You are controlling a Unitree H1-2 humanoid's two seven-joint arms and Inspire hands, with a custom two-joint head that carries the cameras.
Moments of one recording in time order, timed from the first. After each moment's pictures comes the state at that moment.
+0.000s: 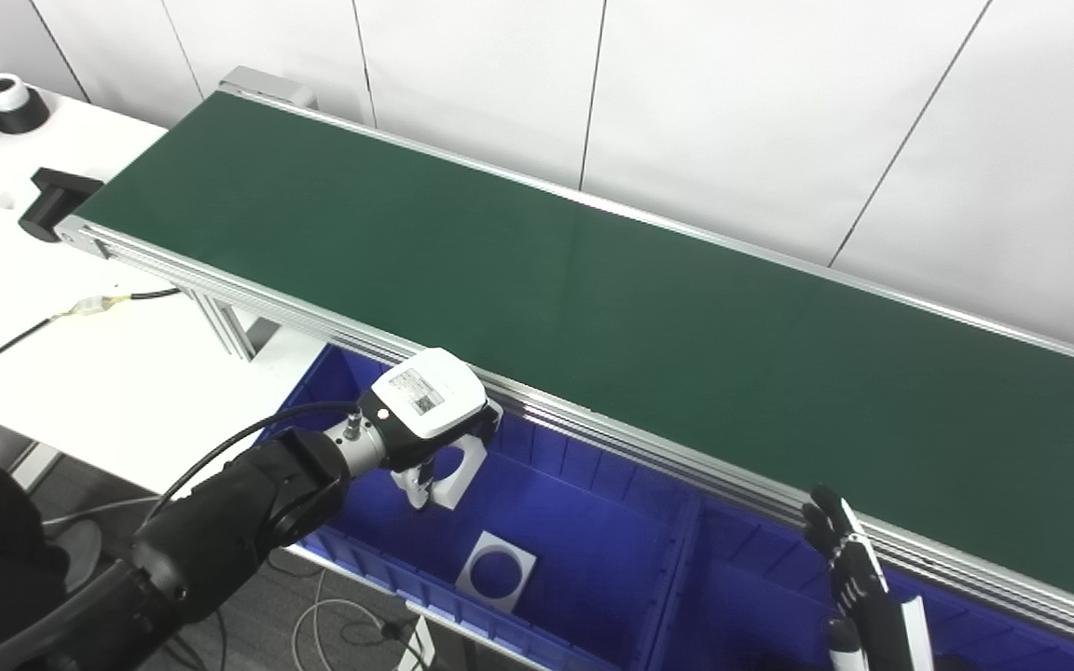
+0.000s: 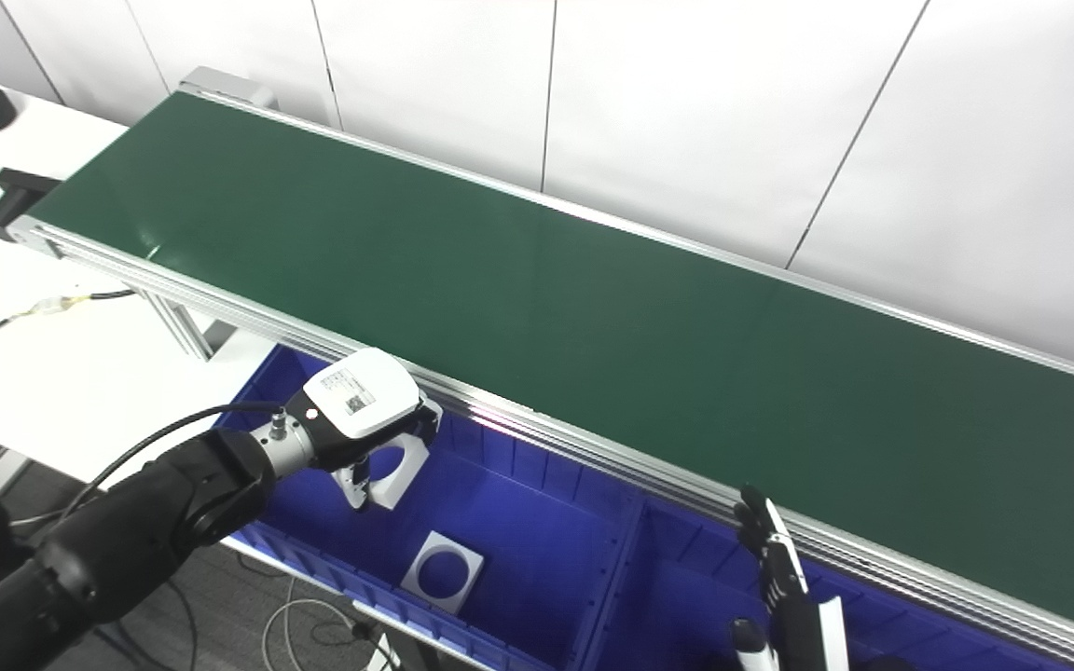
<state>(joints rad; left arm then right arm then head) 0.04 0.52 -0.28 -0.04 1.19 -0.18 -0.16 0.22 -0.16 0.26 0.07 -0.12 -0.42 -0.02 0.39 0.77</state>
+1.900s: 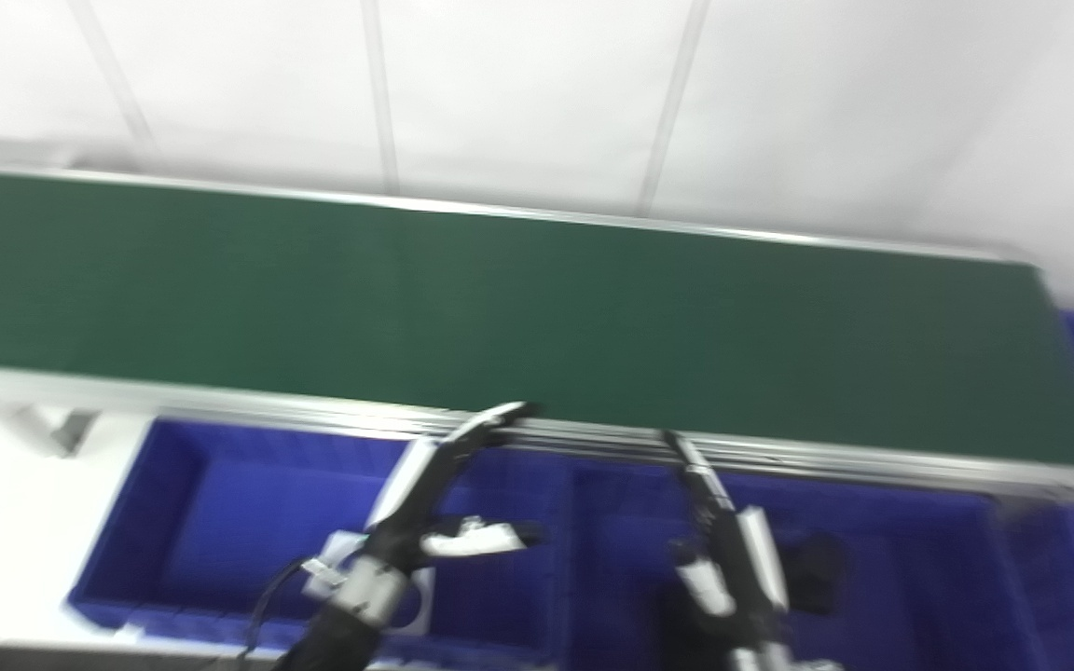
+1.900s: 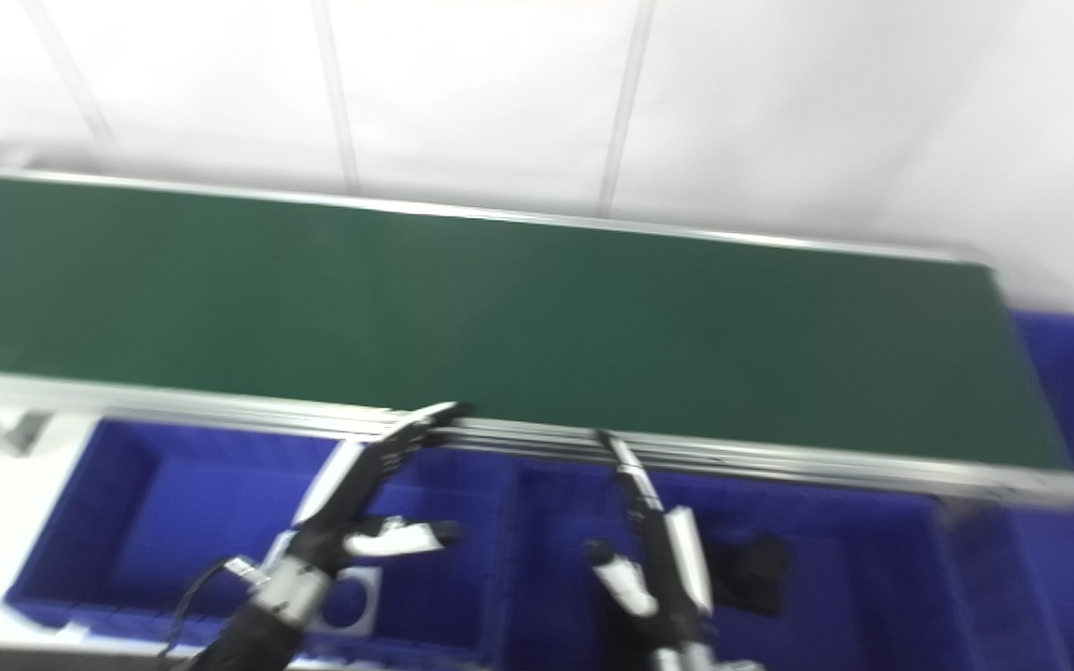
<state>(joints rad) 0.12 0.07 -0.24 0.21 0.22 -0.43 -0.08 0.21 -0.05 0.25 0.18 -0.21 -0.42 -0.11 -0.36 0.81</state>
